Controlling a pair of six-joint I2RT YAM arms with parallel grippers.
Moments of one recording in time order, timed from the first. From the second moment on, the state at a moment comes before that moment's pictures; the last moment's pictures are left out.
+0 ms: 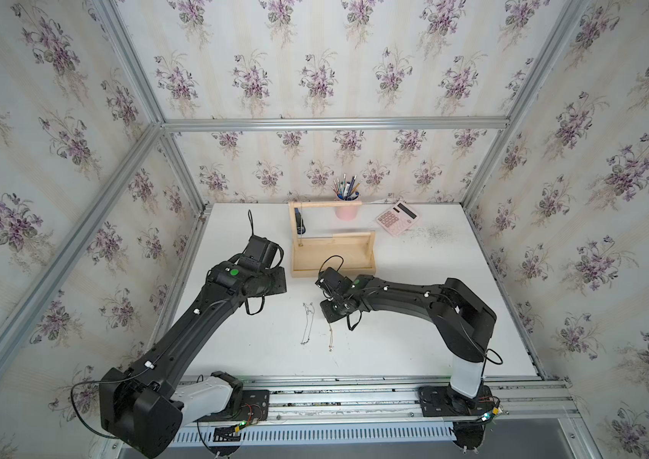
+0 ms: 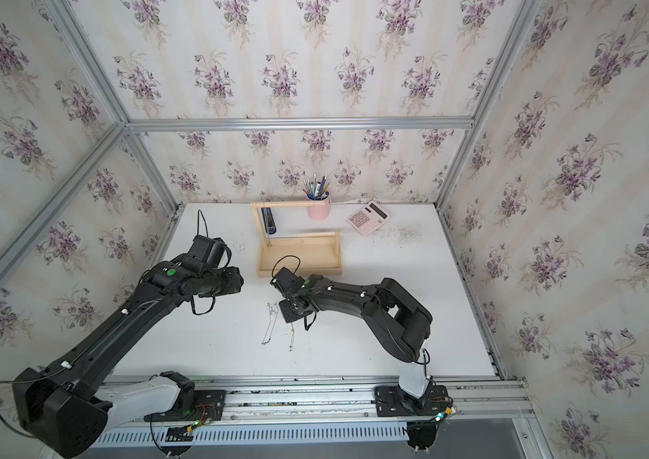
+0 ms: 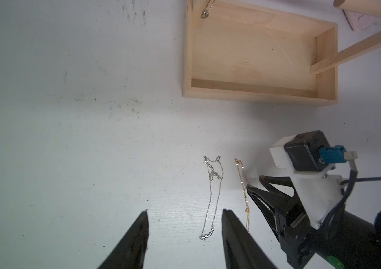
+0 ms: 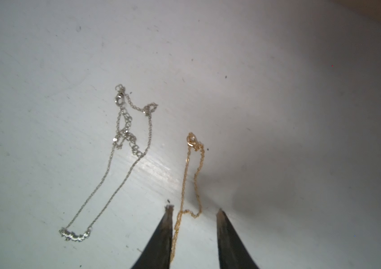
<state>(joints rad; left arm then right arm) -0.40 1.20 1.10 -0.92 -0.05 -0.52 0.97 1.89 1.24 -0.55 0.01 0.46</state>
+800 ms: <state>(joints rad) -0.40 1.19 1.10 -0.92 -0.08 -0.51 0.93 1.99 1.35 -0.56 0.01 0.38</state>
